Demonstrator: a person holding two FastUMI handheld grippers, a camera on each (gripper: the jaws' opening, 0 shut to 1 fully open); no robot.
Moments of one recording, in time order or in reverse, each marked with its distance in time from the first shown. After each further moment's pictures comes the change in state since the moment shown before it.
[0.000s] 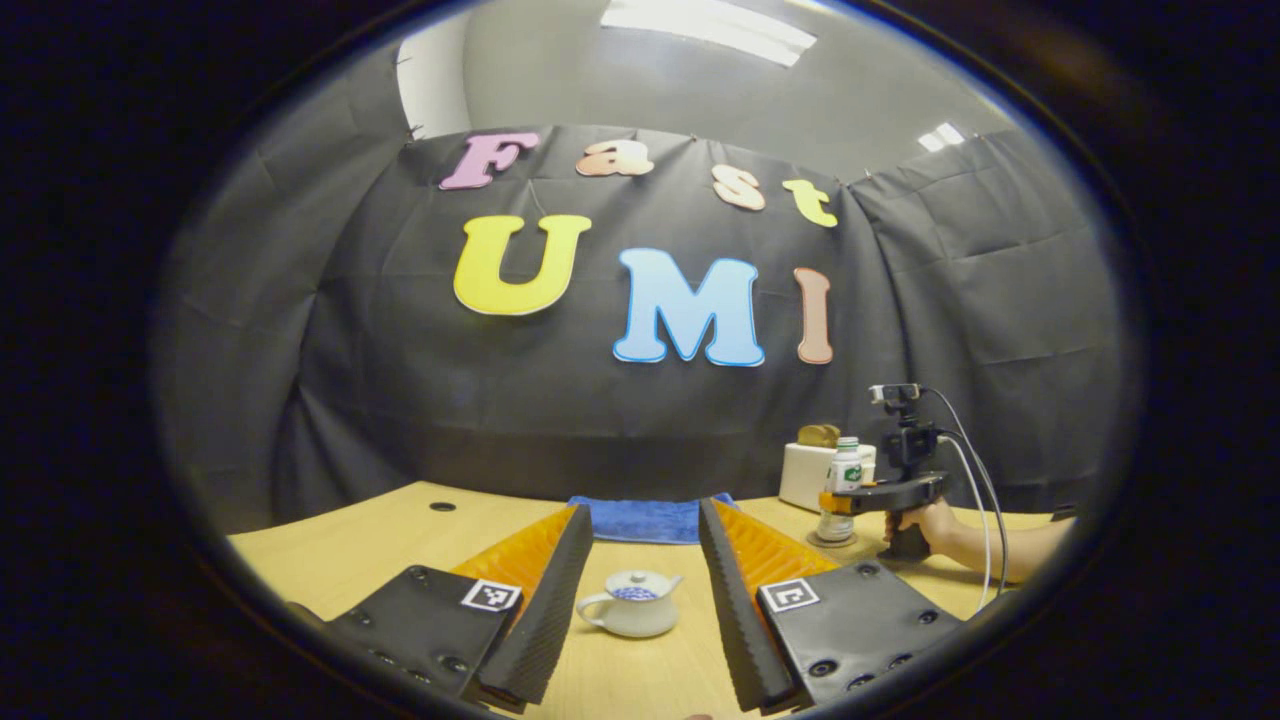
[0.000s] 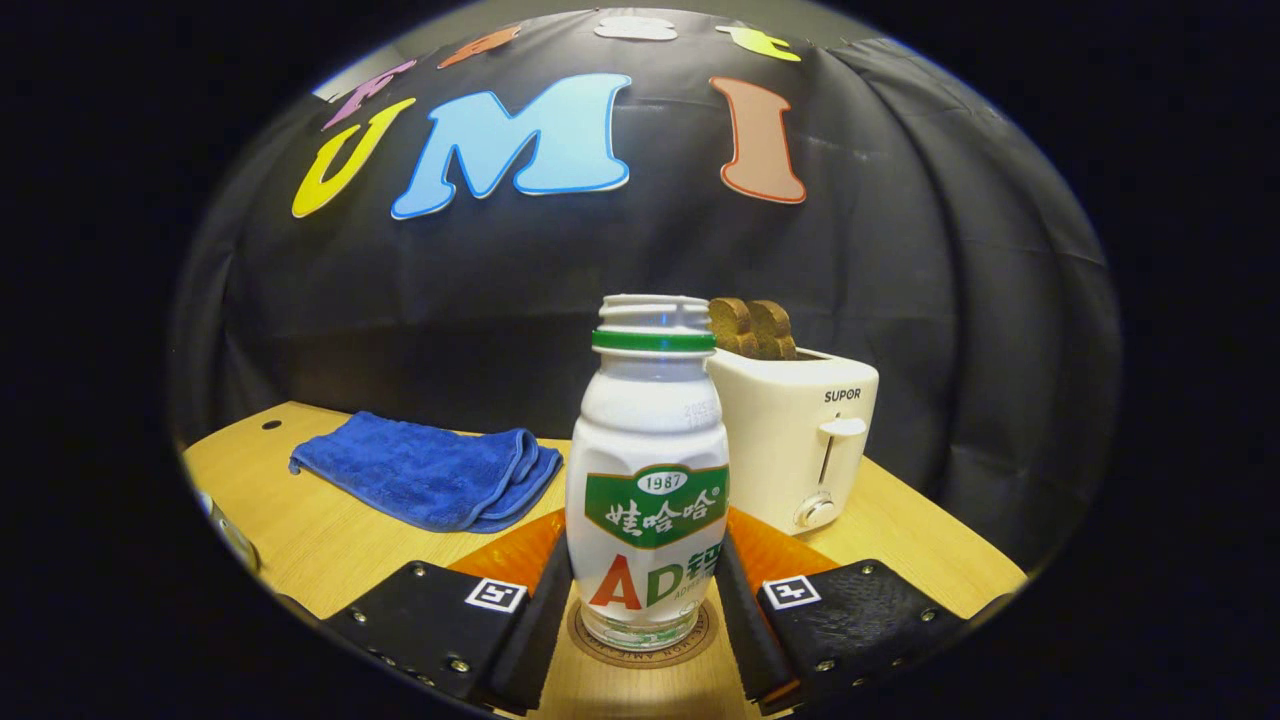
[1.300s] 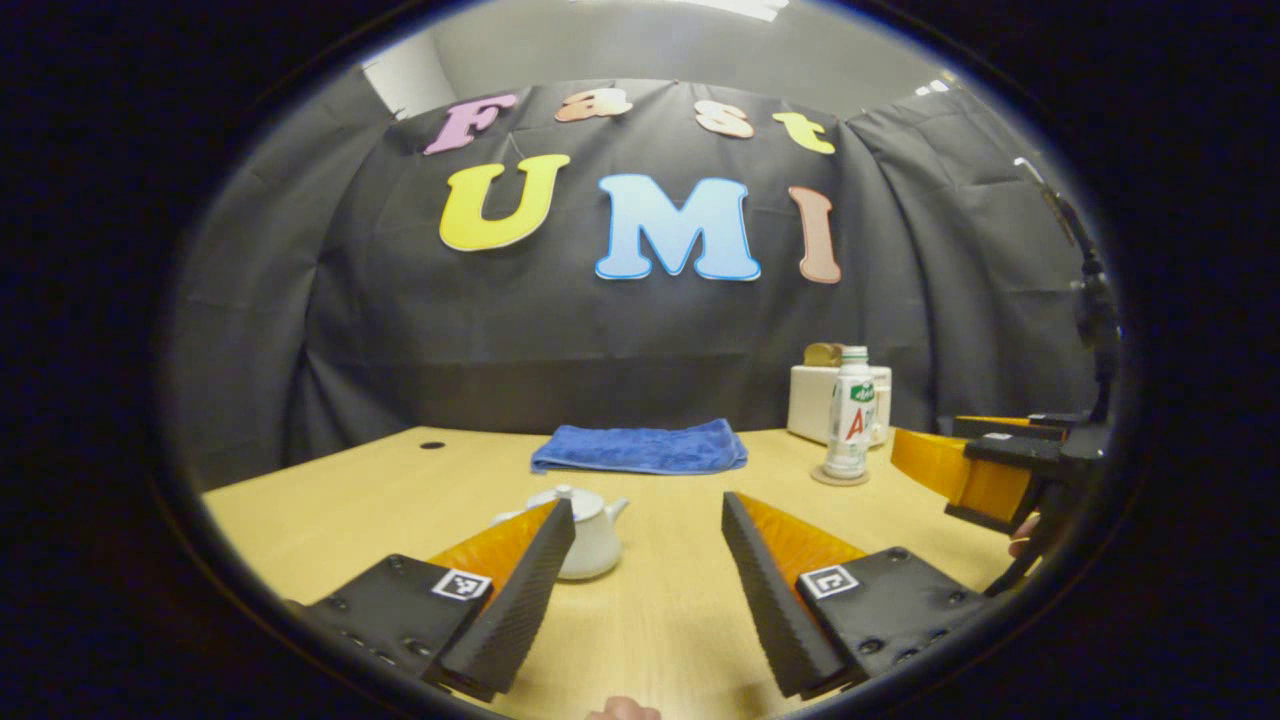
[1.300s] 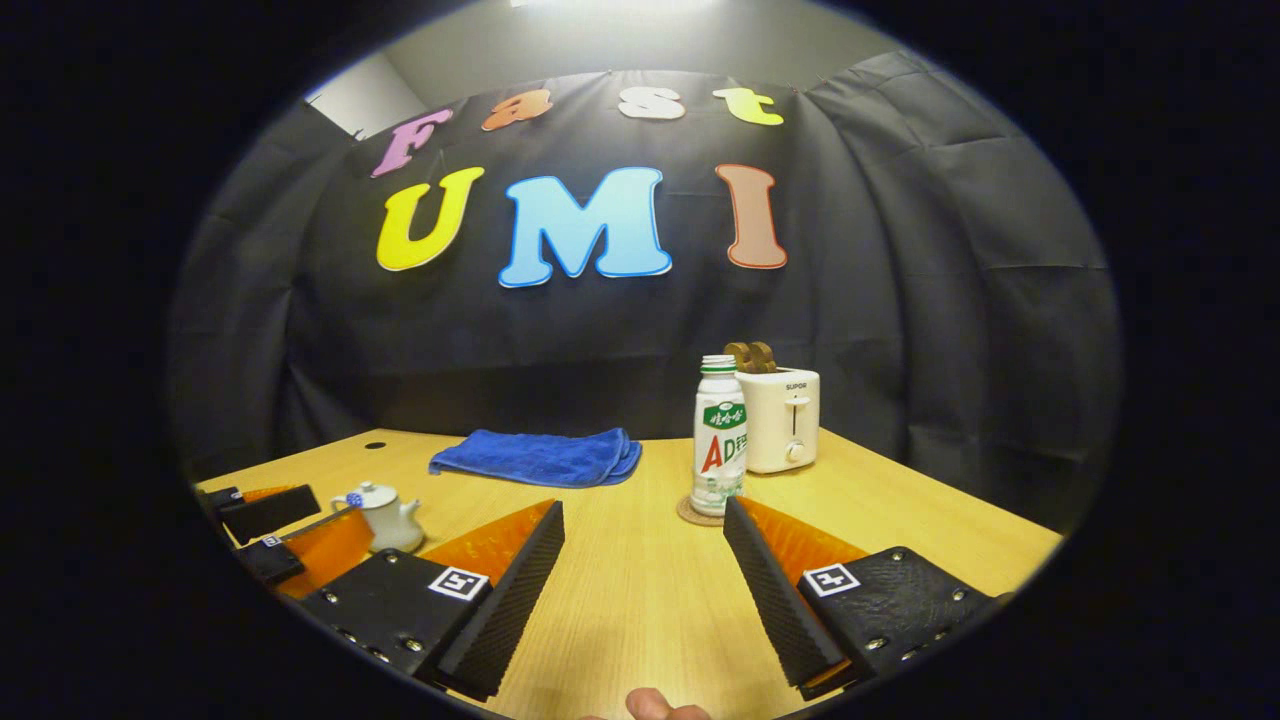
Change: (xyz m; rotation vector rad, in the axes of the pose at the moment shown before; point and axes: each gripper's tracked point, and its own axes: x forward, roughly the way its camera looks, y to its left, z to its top) left arm 0.016 -0.076 -0.094 0.099 0.123 0.109; right arm -0.245 0.085 -0.026 0.061 -0.140 0.053
